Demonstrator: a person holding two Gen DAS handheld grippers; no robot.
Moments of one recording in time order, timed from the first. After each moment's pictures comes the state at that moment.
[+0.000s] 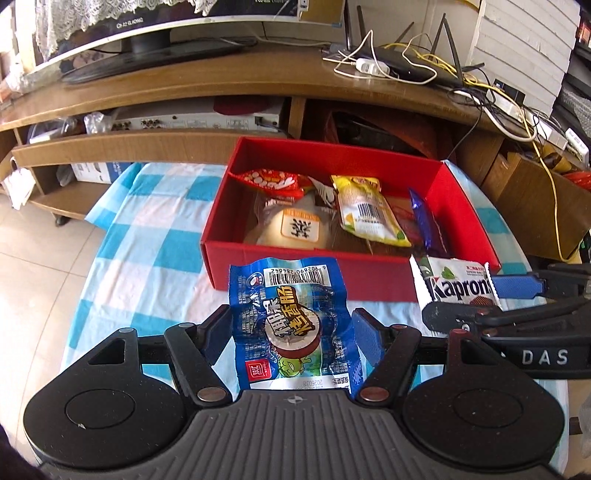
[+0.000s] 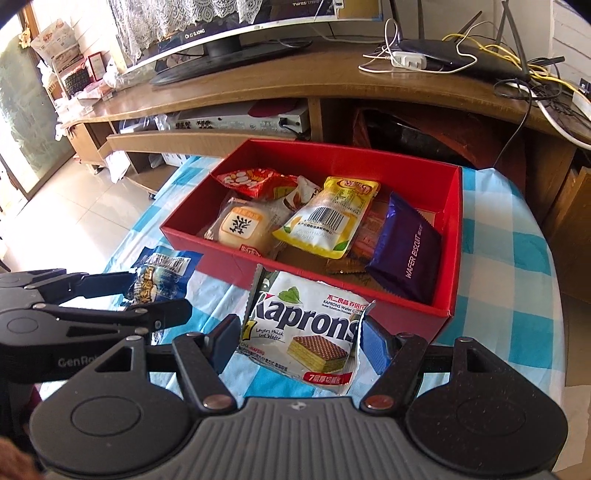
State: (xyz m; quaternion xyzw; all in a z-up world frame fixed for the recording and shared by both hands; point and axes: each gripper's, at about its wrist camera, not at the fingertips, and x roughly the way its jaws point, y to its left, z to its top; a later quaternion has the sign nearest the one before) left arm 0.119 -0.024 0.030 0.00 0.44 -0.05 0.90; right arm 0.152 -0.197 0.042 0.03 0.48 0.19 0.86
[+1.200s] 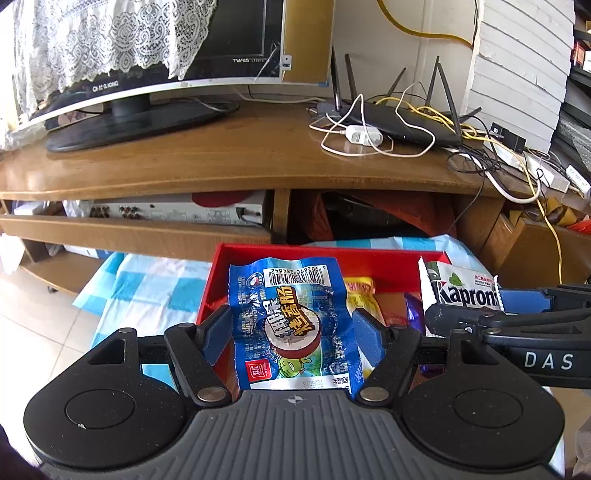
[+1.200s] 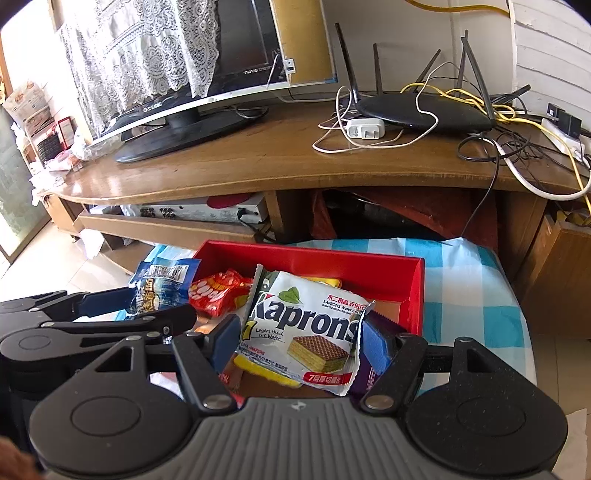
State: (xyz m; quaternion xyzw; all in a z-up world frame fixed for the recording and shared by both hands) left arm 0.192 -0.047 0.063 0.01 0.37 -0.05 0.93; right arm 0.223 -0.217 0.078 0.07 0.42 0.13 0.90
